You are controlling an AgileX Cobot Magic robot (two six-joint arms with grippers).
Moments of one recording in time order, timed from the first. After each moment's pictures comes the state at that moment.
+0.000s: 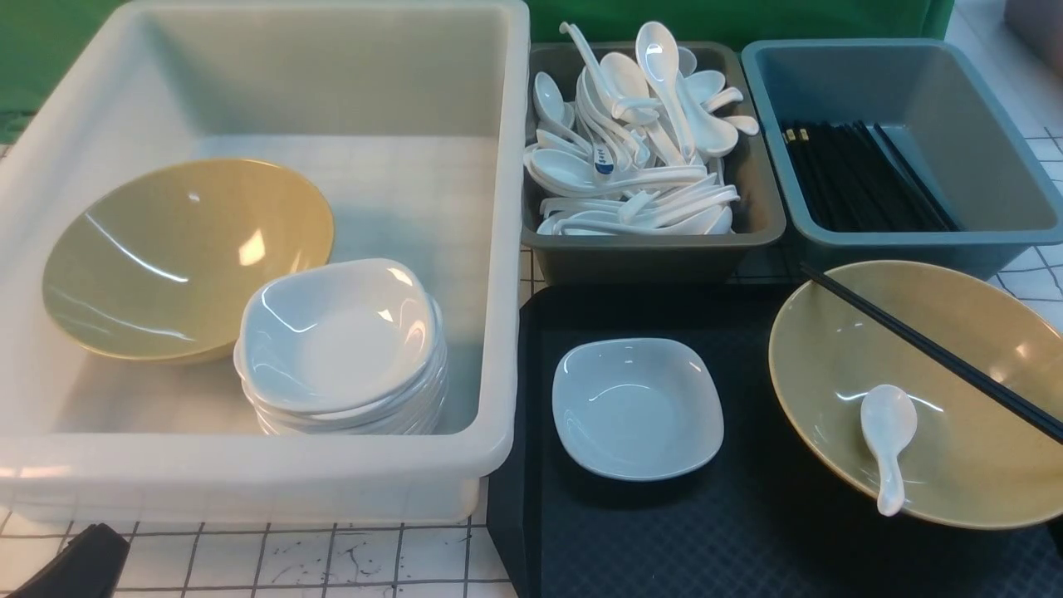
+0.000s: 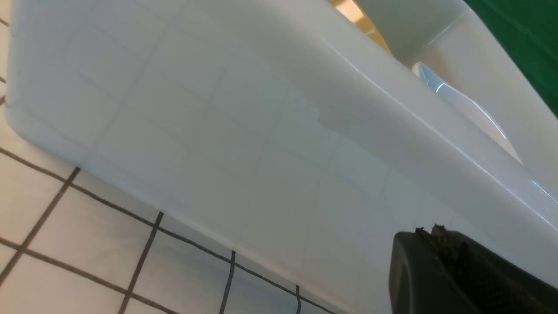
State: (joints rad) right arm -0.07 -0.02 0.01 0.02 0.27 -0.05; left arm -0.07 -0.01 0.02 -0.13 0.33 -0.41
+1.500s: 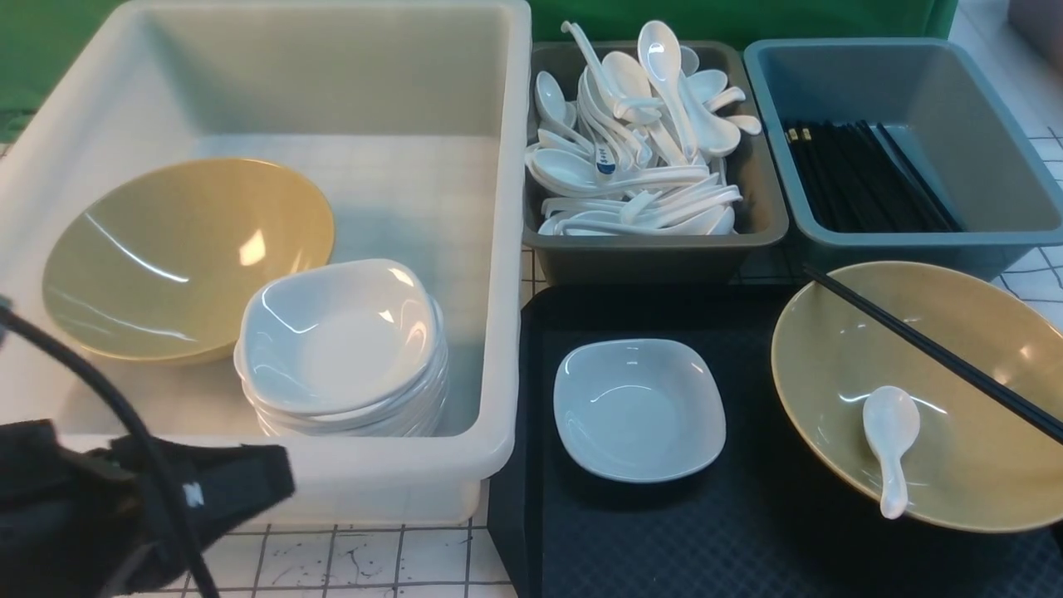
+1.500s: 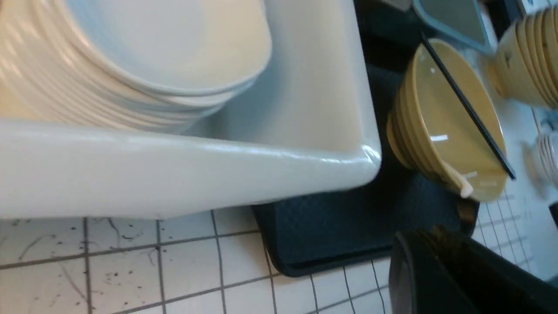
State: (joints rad) right arm 0.00 0.02 -0.05 0.12 0.21 0.42; left arm -0.19 0.63 -0.59 -0.69 0.84 0.15
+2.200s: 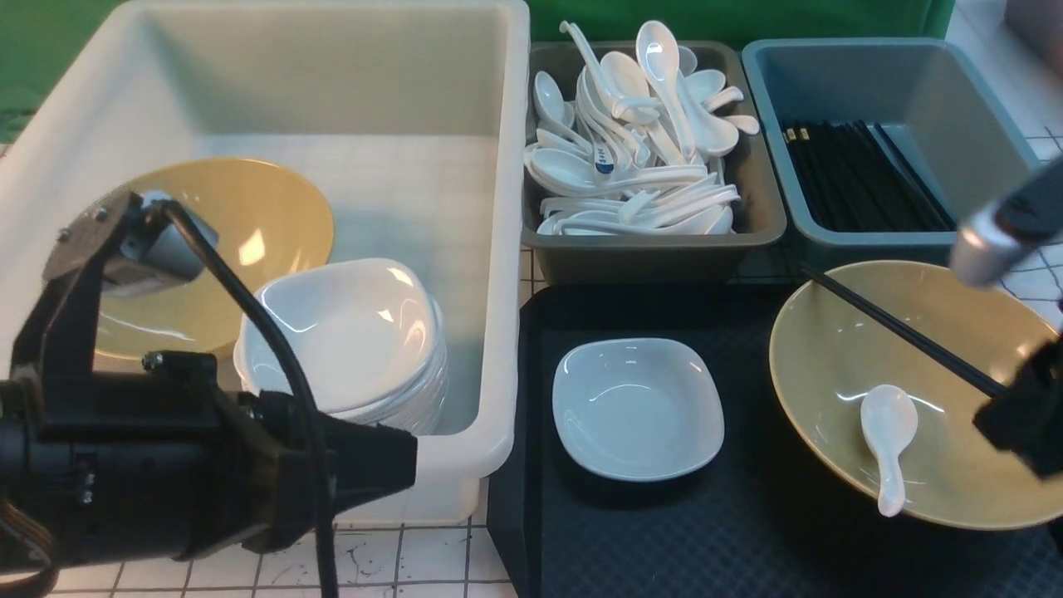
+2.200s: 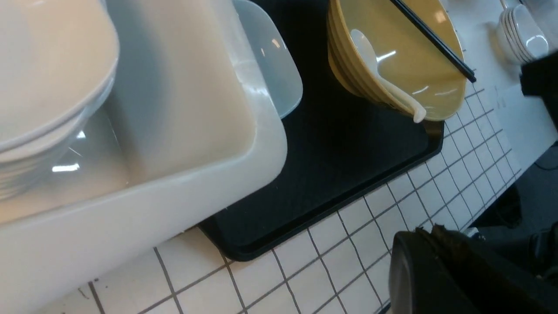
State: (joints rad) right arm 0.24 1.21 -1.07 0.07 1.08 -0.33; left arm -0.41 0.84 -0.73 -0.71 0.83 0.27
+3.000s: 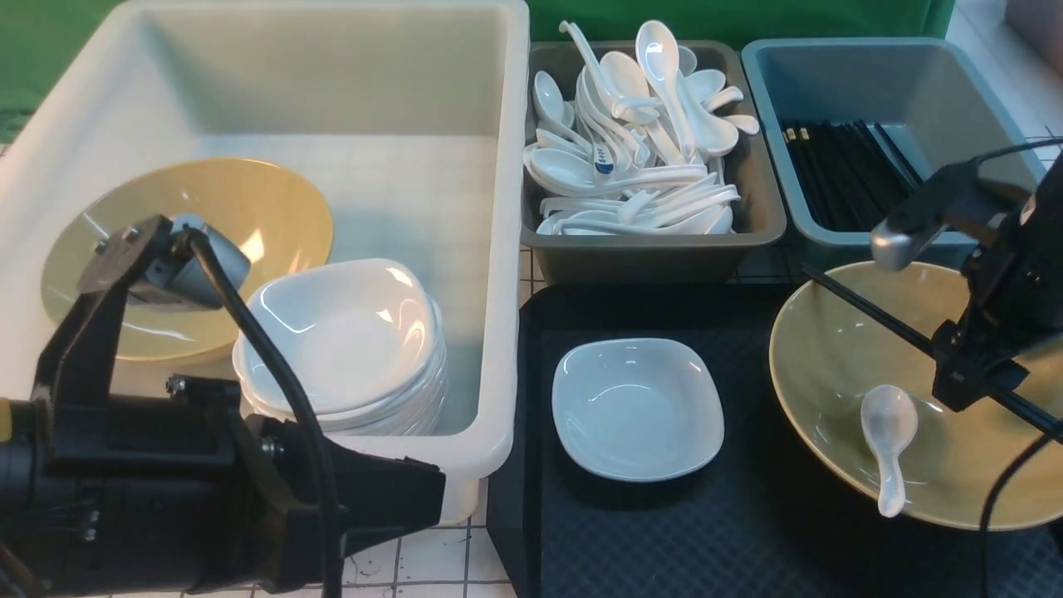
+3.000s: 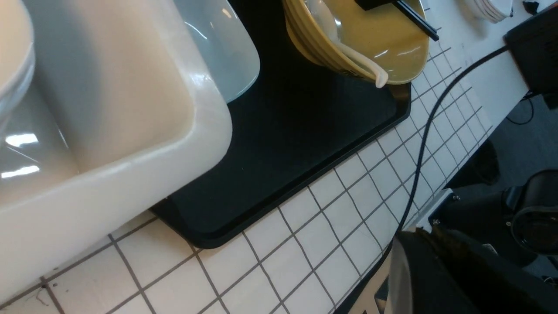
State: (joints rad) right arm 0.06 1.73 -1.22 -0.06 0.91 -0.55; left arm -0.45 0.84 -0.73 -0.76 0.86 0.36
